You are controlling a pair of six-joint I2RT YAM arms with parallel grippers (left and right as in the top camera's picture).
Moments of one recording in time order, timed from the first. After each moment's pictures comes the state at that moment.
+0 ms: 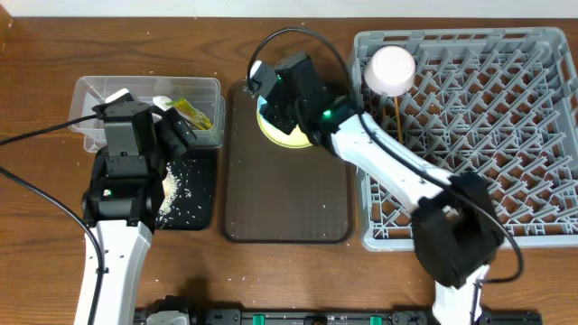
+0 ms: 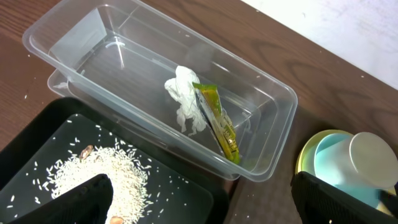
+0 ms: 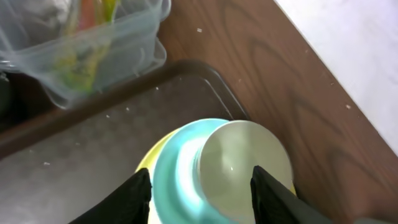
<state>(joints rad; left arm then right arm) 0.02 1.12 0.97 -0.58 -0.17 -0.47 0.65 2.02 1.58 -0.29 -0.05 -0.38</state>
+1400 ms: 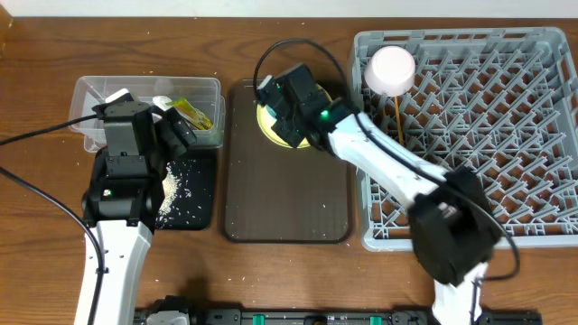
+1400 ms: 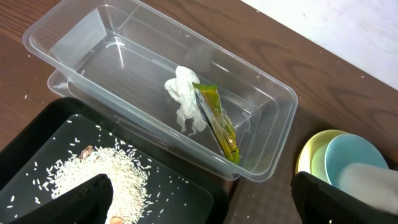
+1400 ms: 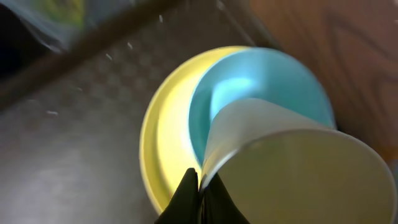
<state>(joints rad) 0.02 1.12 0.97 -0.58 -0.17 -0.47 0.65 2.01 1.58 -0.50 -0.02 -0.25</state>
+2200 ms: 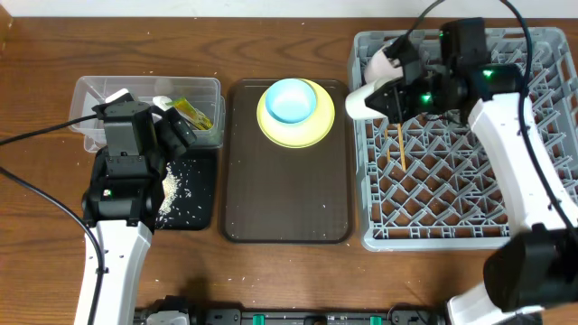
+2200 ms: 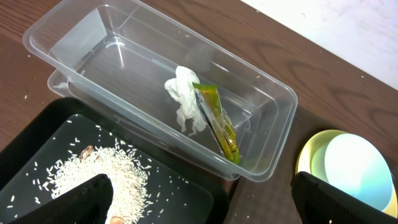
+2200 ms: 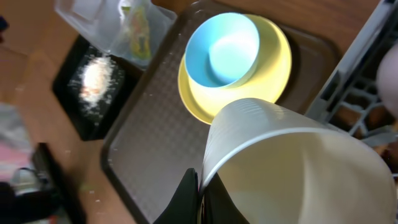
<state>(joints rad) 0.02 1.12 0.97 -0.58 -0.17 -0.47 0.10 1.76 1.58 -0.93 -0.74 -0.18</state>
